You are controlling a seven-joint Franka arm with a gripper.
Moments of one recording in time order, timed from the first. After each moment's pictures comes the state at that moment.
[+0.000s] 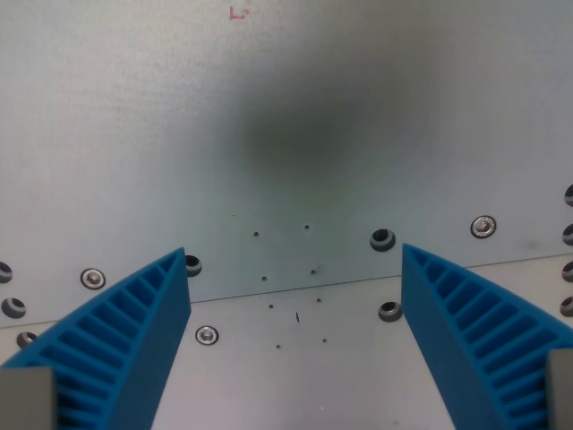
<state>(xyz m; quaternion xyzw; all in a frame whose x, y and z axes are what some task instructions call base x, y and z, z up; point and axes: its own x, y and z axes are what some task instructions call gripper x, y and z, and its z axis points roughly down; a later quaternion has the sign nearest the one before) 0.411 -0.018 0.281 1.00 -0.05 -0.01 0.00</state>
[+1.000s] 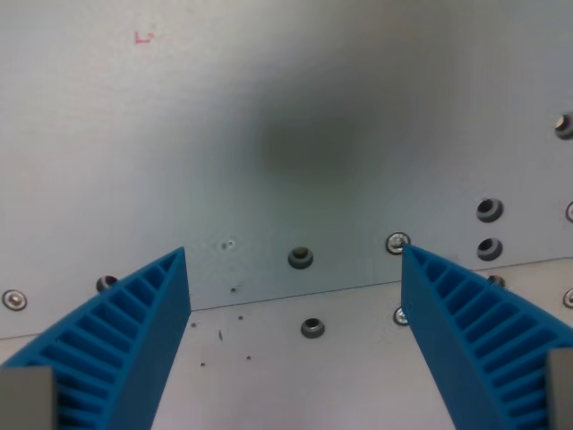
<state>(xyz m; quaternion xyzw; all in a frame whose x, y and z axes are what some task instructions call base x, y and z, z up) 0.412 -0.083 0.282 1.00 -0.06 0.00 0.01</state>
